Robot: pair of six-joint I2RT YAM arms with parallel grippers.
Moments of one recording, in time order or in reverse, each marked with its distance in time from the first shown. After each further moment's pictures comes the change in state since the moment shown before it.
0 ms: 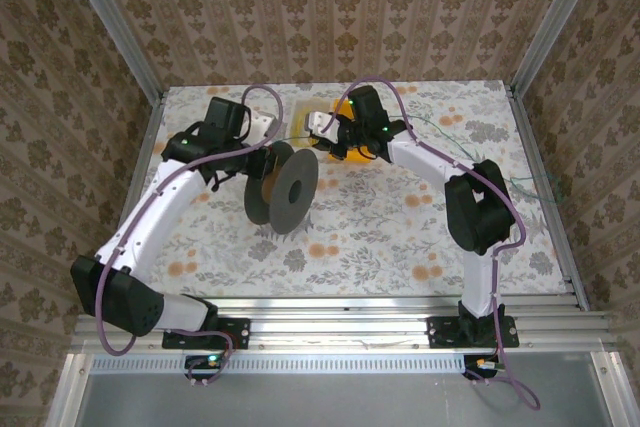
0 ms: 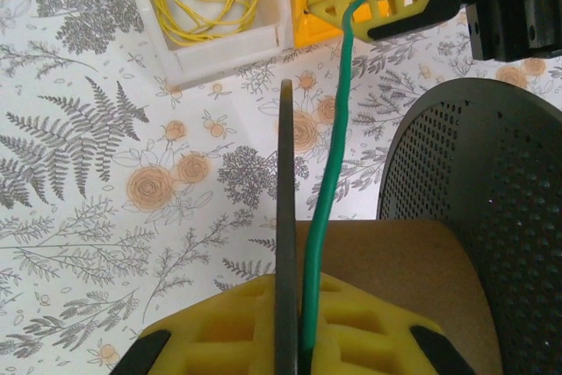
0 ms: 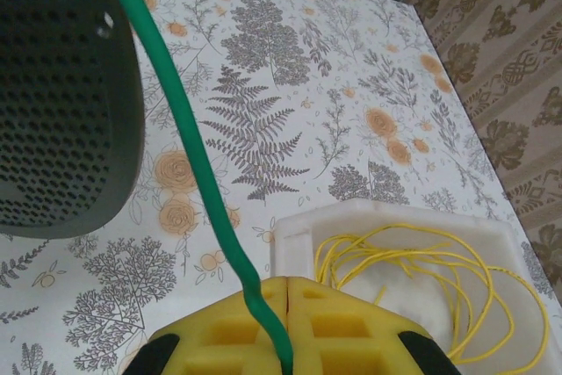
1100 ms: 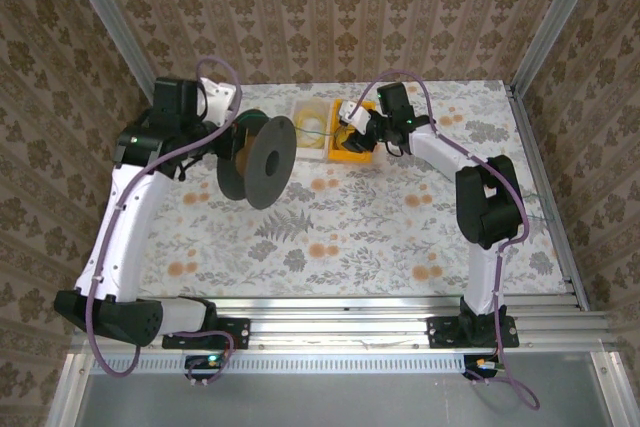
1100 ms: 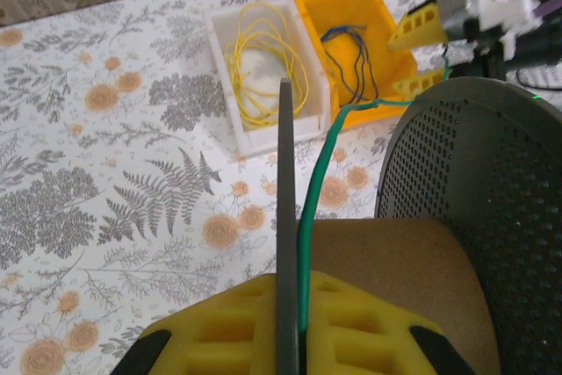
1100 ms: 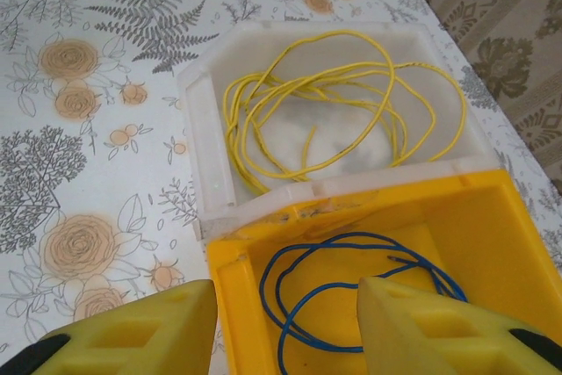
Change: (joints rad) left arm 0.150 -0.063 0.227 -0.112 0.050 0.060; right arm -0.145 0.004 -0.041 -0.059 0.080 0.079
